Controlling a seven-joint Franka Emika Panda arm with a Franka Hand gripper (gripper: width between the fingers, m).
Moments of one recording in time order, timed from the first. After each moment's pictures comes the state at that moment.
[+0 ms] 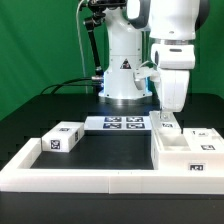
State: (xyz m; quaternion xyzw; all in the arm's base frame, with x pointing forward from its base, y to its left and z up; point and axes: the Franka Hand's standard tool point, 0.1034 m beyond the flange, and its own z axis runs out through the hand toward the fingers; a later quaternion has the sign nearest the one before) arm 0.456 0.061 0.057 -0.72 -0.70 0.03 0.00
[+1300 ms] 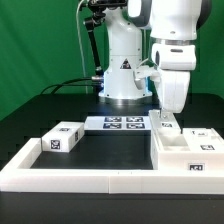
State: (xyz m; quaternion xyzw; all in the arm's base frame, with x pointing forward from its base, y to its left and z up) arm 0.457 0.060 0.057 -0.71 -0.70 0.05 0.01
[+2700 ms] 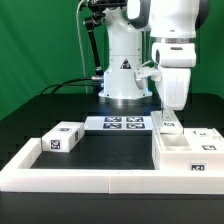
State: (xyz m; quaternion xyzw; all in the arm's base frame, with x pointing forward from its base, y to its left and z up) arm 0.457 0.064 0.058 -0.72 -0.70 0.02 0.00
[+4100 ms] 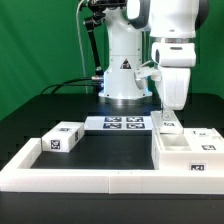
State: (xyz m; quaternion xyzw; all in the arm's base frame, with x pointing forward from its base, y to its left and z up) arm 0.457 0.064 0.058 -0.72 -0.70 0.02 0.00
